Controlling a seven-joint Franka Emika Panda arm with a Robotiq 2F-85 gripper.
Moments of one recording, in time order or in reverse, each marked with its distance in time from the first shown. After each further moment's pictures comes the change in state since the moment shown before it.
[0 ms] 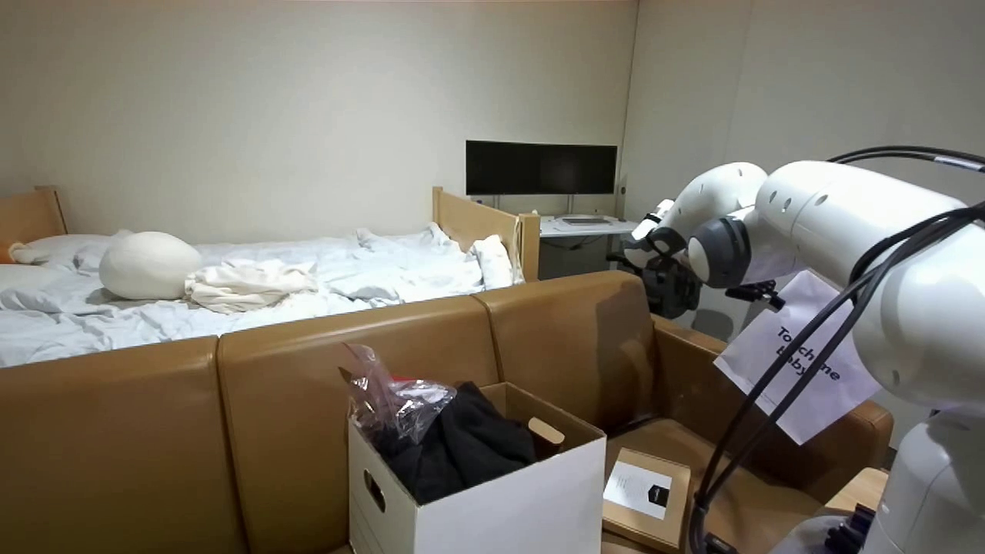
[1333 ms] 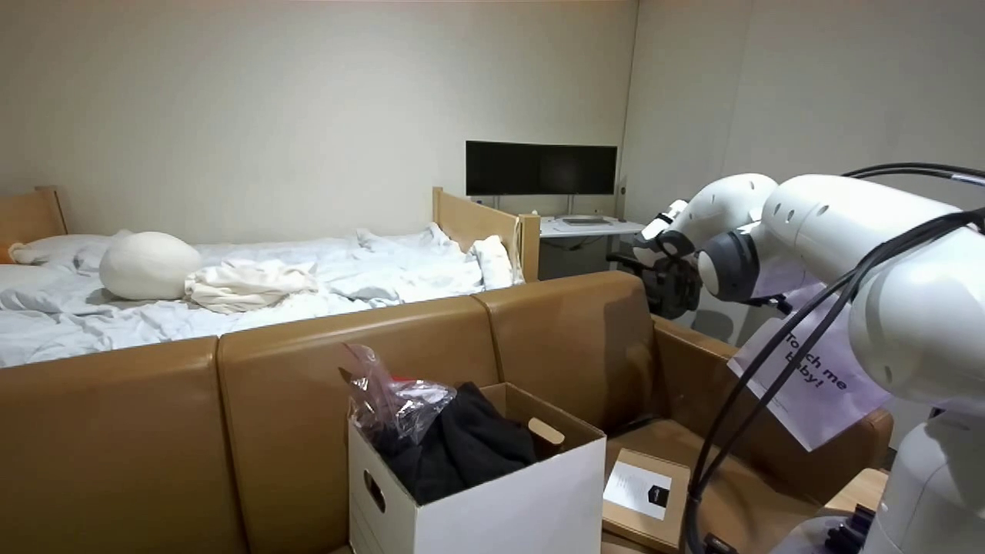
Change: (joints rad) arm -0.056 0.055 -0.005 0.123 0.067 -0.118 0.152
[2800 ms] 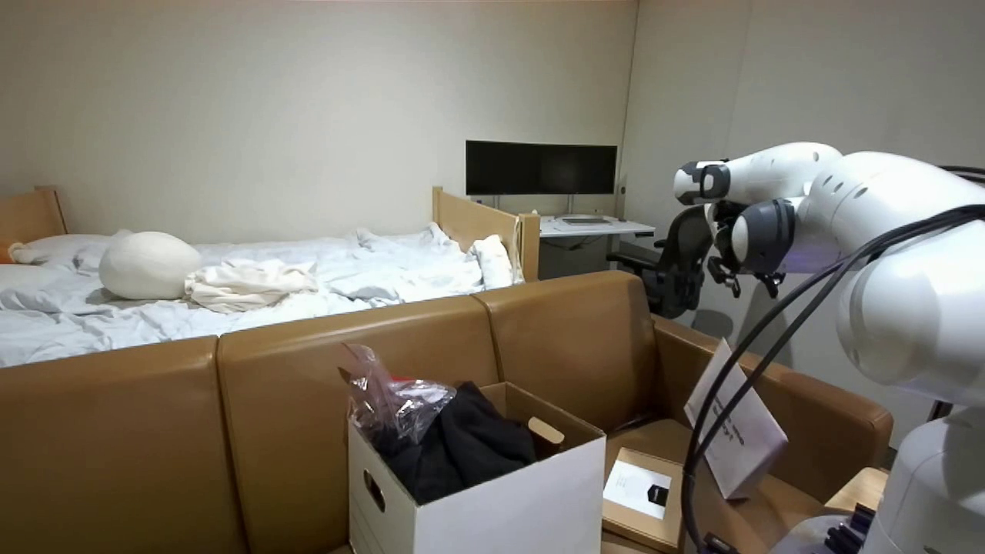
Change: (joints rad) arm -0.195 -0.102 0.199 0.064 0.539 -0.237 0.529
